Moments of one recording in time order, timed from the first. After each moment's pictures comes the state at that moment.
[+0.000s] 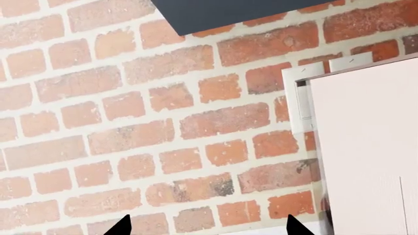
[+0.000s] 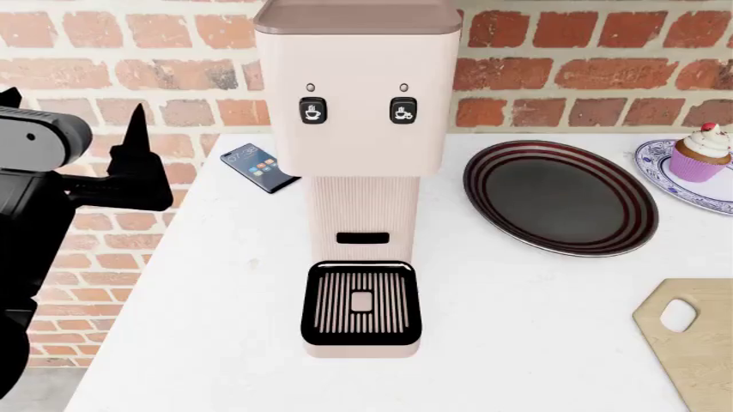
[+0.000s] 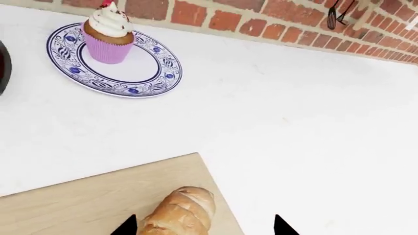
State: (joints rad) left arm -0.70 -0.42 -0.22 0.92 -0.37 -1.36 -0.02; right arm 0.03 1.19 0.73 -0.28 0.94 1.31 0.30
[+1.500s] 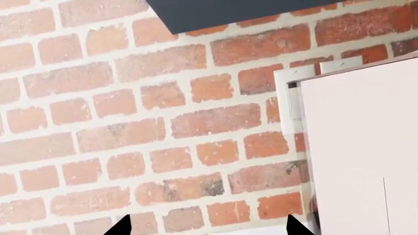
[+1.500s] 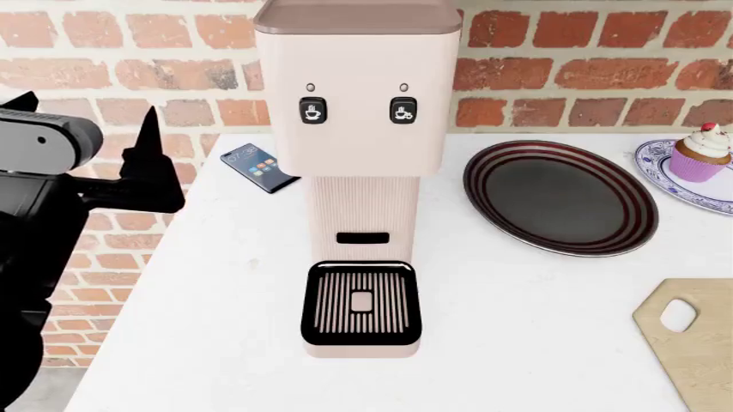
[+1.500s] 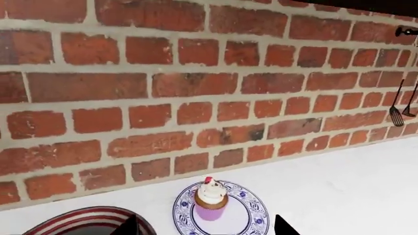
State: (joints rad) left arm -0.69 -0.40 -0.22 0.91 -0.42 -1.35 -0.05; right arm 1.17 1.20 0.06 -0.15 1.45 1.32 0.64
